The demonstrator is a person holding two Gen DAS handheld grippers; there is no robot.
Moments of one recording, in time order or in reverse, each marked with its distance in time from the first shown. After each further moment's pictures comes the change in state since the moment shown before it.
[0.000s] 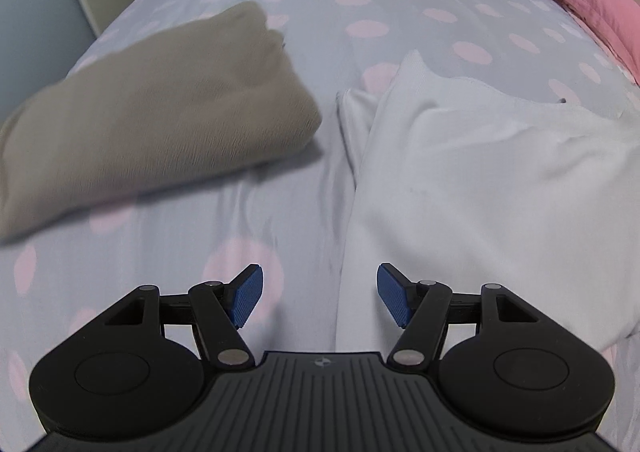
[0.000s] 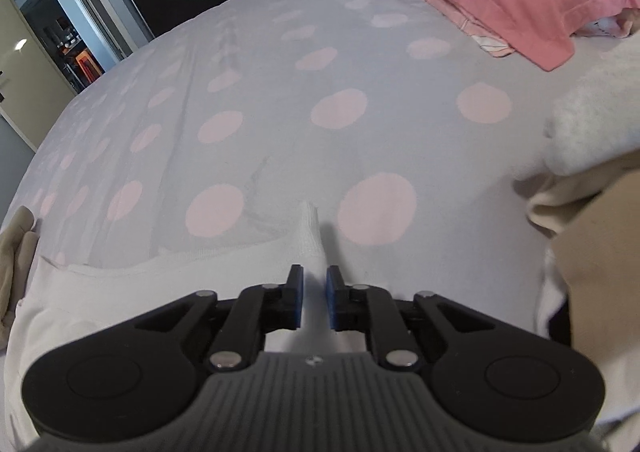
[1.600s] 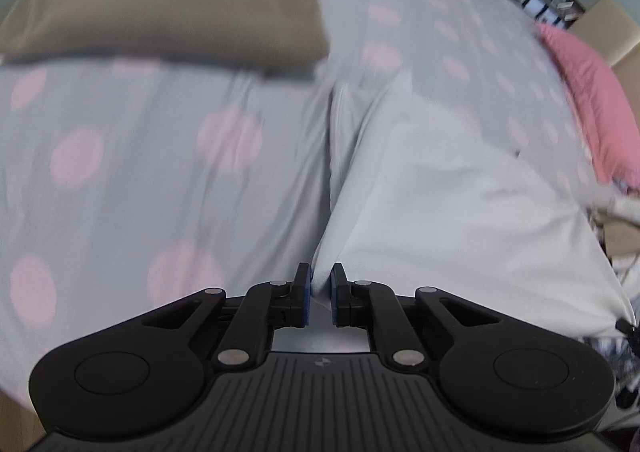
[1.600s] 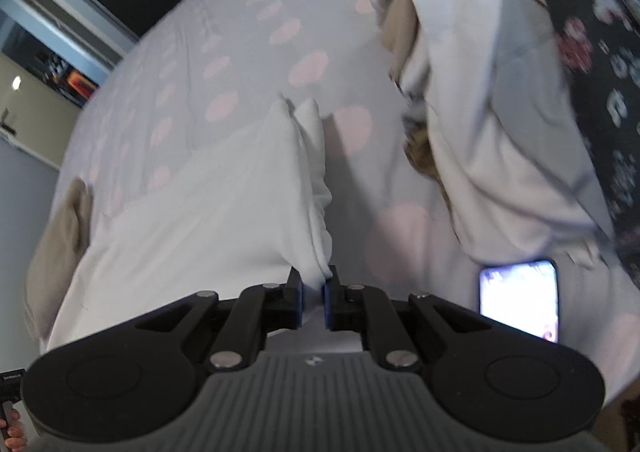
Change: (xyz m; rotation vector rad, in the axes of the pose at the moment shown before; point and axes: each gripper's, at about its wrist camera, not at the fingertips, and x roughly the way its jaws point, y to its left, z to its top) left arm -0.076 0.019 -0.064 -0.351 0.170 -0.205; right arm -0.184 -0.065 -0.156 0.214 0.159 0.042
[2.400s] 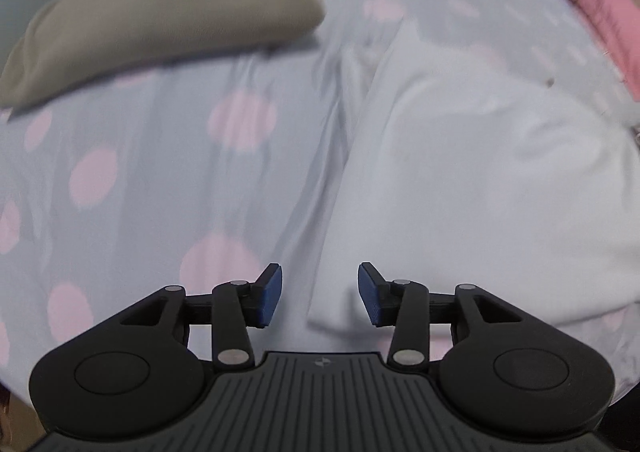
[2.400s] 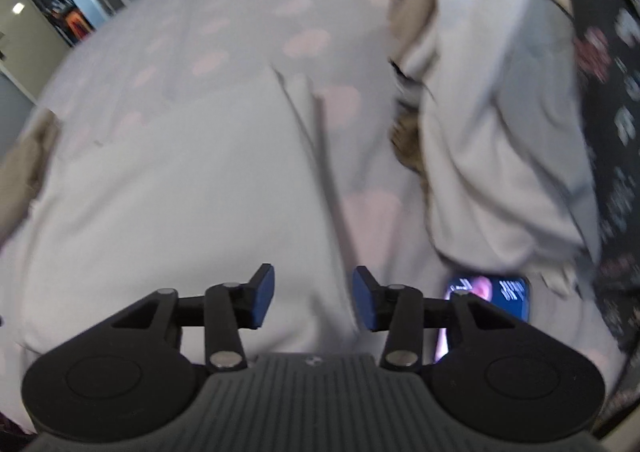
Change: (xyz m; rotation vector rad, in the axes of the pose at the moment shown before) left arm 0.025 -0.035 0.005 0.233 -0.043 0.165; right arm 0.016 0.000 -0.004 -0.215 -0.035 -0.058
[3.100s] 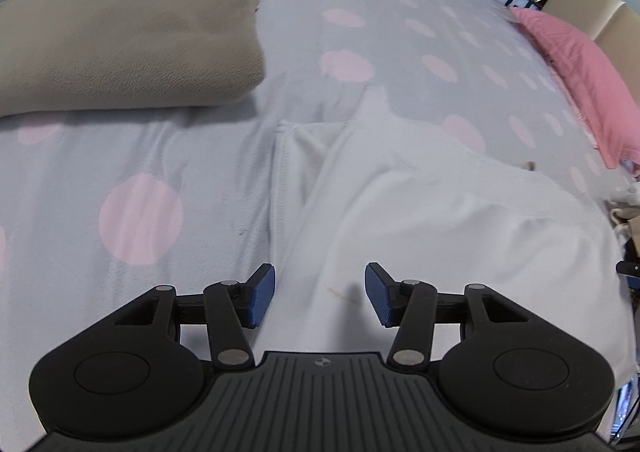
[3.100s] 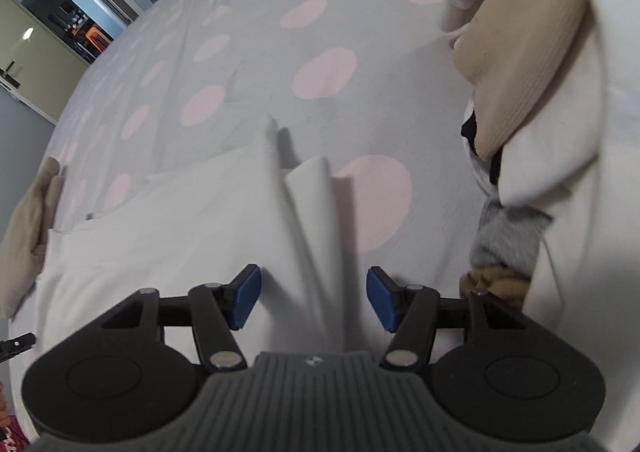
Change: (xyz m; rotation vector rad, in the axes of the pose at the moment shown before) left arm 0.074 -0.005 0.053 -0.091 -0.096 -0.166; right arm 0.135 -0.014 0.113 0.063 0.064 0.118
